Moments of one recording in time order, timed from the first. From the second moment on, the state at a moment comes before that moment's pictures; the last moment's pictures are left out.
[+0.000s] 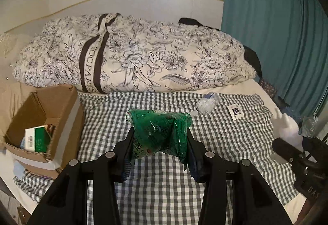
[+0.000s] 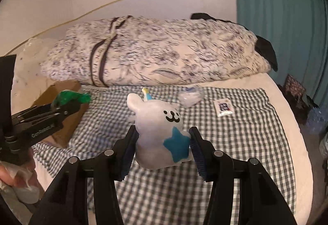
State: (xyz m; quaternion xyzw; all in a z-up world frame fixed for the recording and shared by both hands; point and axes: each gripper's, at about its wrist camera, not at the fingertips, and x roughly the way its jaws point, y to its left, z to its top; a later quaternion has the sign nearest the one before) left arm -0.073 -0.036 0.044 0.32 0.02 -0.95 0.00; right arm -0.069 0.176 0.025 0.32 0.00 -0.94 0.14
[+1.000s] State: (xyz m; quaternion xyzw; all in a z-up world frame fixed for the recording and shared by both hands) left arm -0.037 -0.280 0.044 0.33 0.08 -0.93 0.14; right arm -0.078 -0.088 0.042 0.33 0.05 -0.89 0.30
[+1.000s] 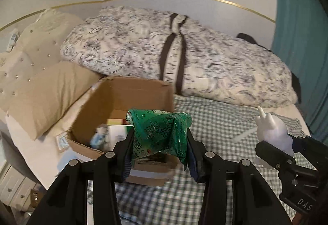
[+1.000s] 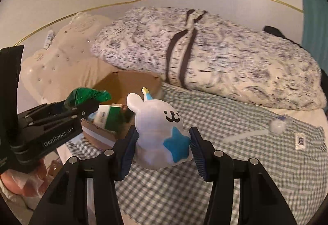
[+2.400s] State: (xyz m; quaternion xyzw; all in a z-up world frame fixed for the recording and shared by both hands) left arm -0.083 -0.278 0.012 0.35 0.08 -0.92 0.14; right arm -0.153 -0.111 0.017 0.31 0.02 -0.91 0.26
